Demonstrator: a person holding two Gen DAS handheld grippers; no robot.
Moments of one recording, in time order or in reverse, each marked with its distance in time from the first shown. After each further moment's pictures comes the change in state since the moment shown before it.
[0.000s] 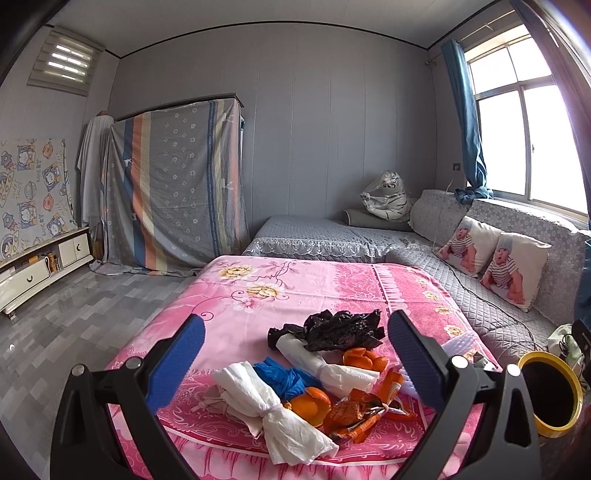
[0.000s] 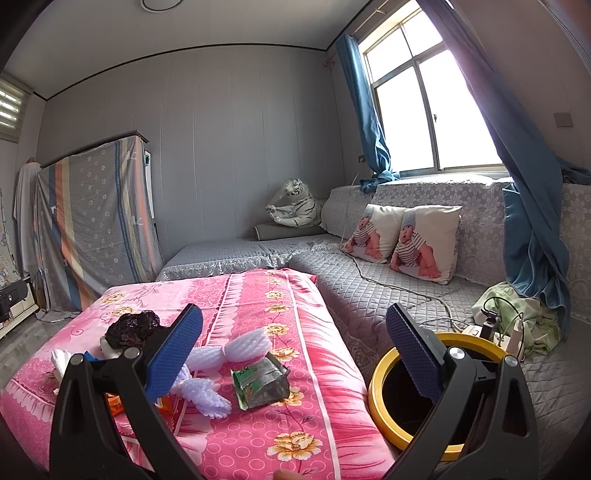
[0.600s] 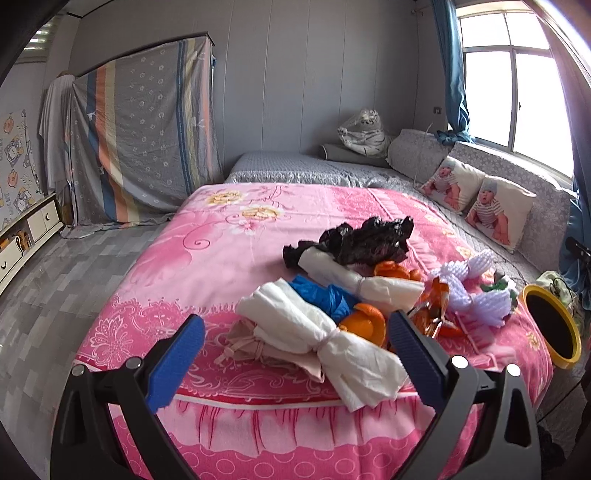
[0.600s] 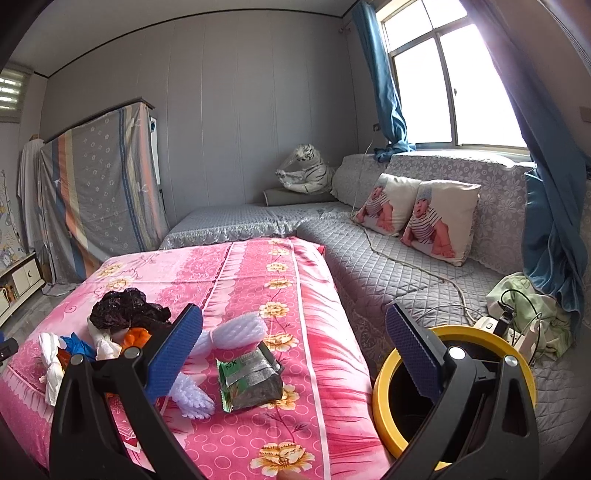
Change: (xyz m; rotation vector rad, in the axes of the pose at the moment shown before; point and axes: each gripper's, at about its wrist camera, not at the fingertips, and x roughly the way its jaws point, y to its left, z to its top) left arm 0.060 0.070 -0.063 0.060 0.267 -0.139; right arm 0.074 -0.003 -0.002 -0.032 0.207 0.095
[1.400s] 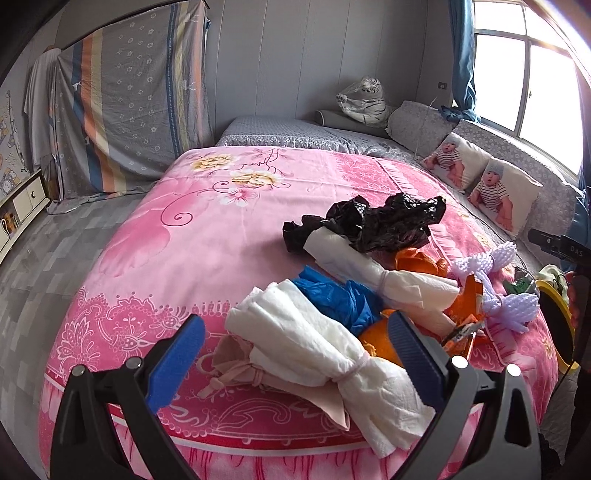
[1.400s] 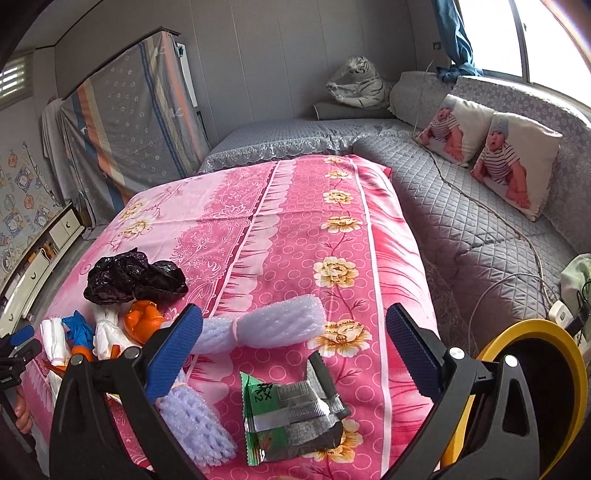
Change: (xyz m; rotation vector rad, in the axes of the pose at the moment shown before) left arm 0.068 0.011 0.021 -0.039 0.137 -0.039; right arm 0.147 0.023 0.018 0.007 0.361 0.207
